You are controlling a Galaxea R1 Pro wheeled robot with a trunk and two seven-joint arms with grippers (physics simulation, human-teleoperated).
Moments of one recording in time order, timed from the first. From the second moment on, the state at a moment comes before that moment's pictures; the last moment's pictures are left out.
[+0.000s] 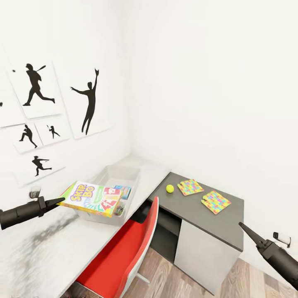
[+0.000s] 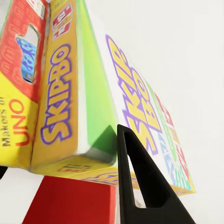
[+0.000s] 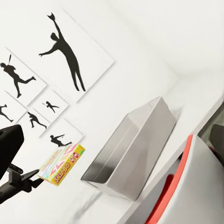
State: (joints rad) left arm -0.61 0.40 0.57 -0.99 0.03 1.00 -1.26; right arm 0.02 -0.18 -0.56 -1.54 -0.77 0.61 1.01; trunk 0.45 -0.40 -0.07
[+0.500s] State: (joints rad) left arm -0.61 0.40 0.57 -0.99 0.03 1.00 -1.27; right arm 0.02 -0.18 -0.56 -1.54 -0.77 0.61 1.01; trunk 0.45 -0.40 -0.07
